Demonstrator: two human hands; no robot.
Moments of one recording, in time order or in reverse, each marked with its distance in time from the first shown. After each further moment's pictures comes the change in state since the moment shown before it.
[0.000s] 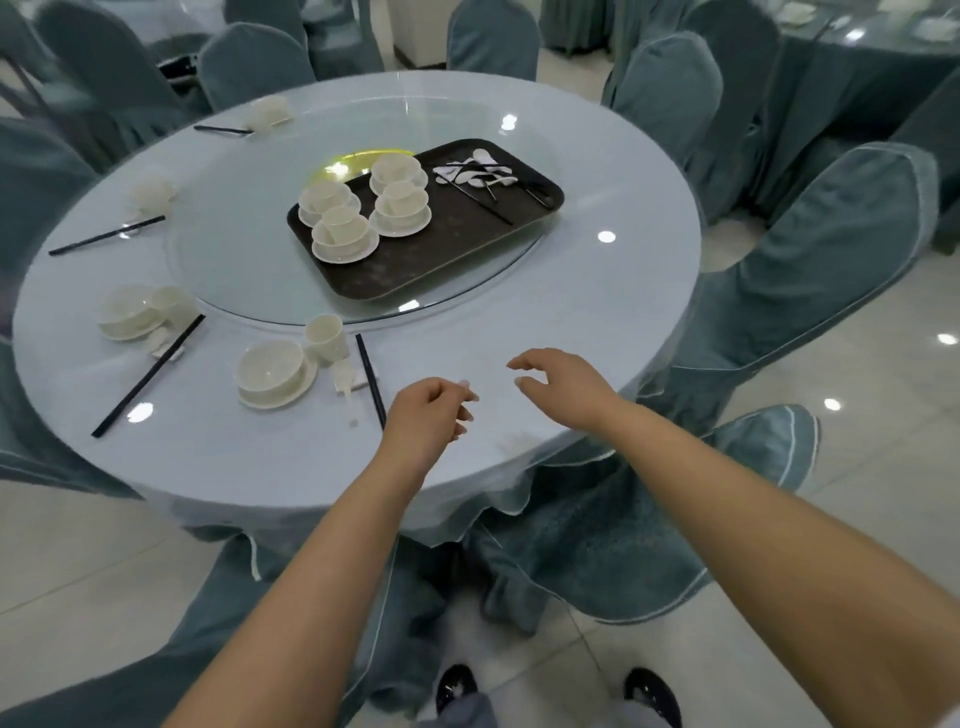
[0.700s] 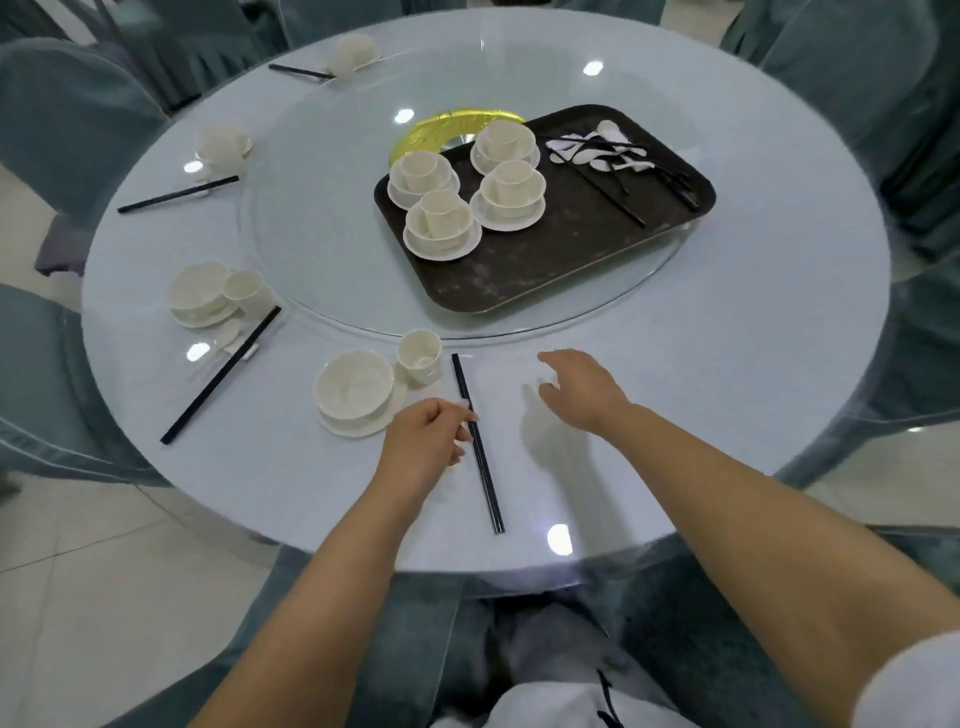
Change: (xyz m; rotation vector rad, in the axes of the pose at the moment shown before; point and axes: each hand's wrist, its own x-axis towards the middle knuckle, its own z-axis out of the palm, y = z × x) left_hand 0.134 -0.040 -0.125 -0.106 0.118 -0.173; right_hand 0.202 -0.047 0.092 -0.236 -0.159 0.049
